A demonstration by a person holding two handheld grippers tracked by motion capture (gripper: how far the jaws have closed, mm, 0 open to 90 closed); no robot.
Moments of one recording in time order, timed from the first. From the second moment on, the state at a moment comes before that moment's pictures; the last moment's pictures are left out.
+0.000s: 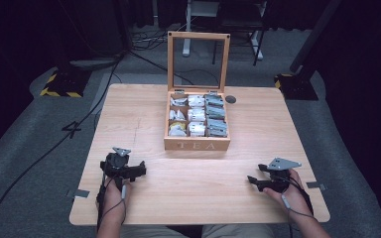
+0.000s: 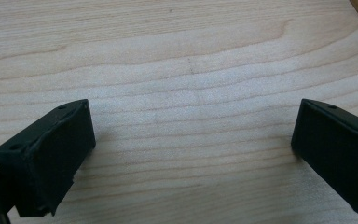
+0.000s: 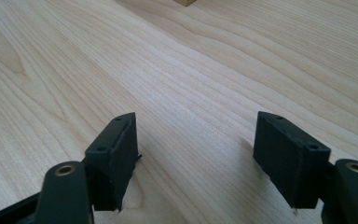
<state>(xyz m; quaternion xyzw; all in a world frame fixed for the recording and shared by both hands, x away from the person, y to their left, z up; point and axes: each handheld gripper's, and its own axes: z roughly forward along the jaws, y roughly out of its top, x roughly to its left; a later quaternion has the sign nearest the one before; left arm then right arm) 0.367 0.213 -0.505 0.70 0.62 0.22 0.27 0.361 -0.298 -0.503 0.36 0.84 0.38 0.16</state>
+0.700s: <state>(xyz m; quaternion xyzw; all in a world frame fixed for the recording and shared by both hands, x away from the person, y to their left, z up) 0.367 0.213 -0.505 0.70 0.62 0.22 0.27 0.374 -0.277 -0.440 0.34 0.84 0.40 0.12</state>
